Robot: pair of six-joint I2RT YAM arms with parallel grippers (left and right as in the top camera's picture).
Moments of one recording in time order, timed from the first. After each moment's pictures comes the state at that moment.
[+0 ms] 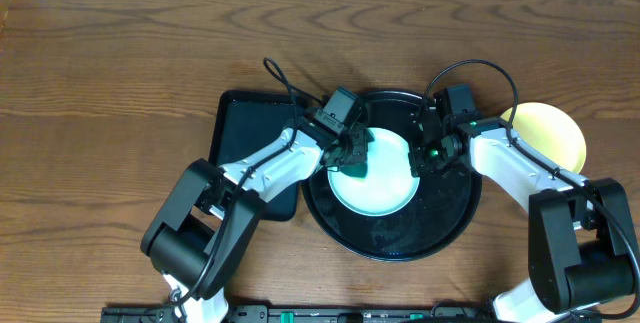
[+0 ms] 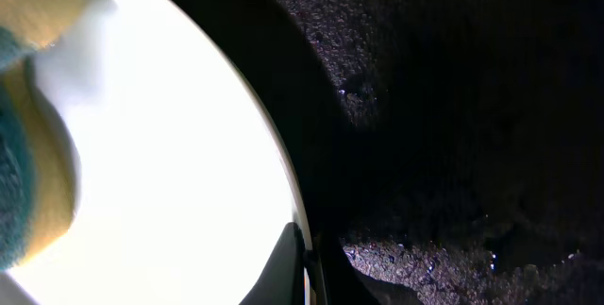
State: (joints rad) left arm -0.61 1.89 1.11 -0.35 0.16 -0.68; right arm 0.24 1.75 0.93 -0.54 -0.26 0.11
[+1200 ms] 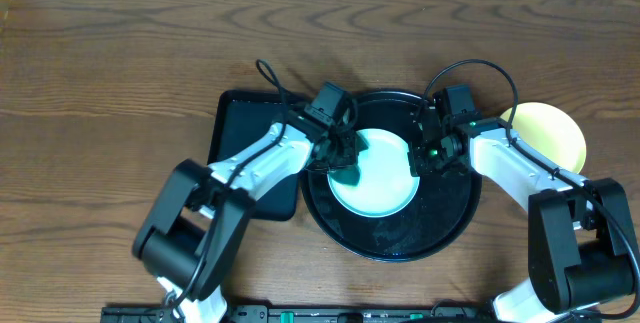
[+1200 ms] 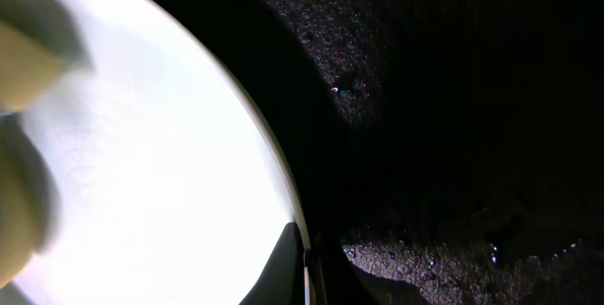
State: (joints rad) left arm -0.56 1.86 1.12 -0.48 0.29 -0.61; right arm 0.24 1.75 0.93 -0.53 -0.26 0.13
